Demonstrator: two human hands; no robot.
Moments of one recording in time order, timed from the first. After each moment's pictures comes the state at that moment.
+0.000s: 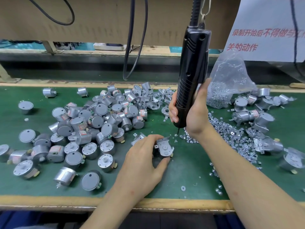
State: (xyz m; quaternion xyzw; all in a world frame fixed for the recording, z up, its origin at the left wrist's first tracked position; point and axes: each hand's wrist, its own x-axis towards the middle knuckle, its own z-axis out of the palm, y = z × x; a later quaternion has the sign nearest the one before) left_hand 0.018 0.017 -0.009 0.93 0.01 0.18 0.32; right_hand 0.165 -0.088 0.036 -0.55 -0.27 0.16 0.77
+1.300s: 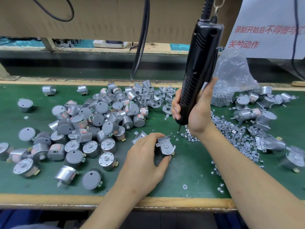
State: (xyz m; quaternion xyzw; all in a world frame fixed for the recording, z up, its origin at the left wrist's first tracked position) left_hand 0.017 0.017 -0.009 0.93 0.01 0.18 0.32; right_hand 0.166 -0.087 0.032 -0.52 -0.30 0.13 0.79
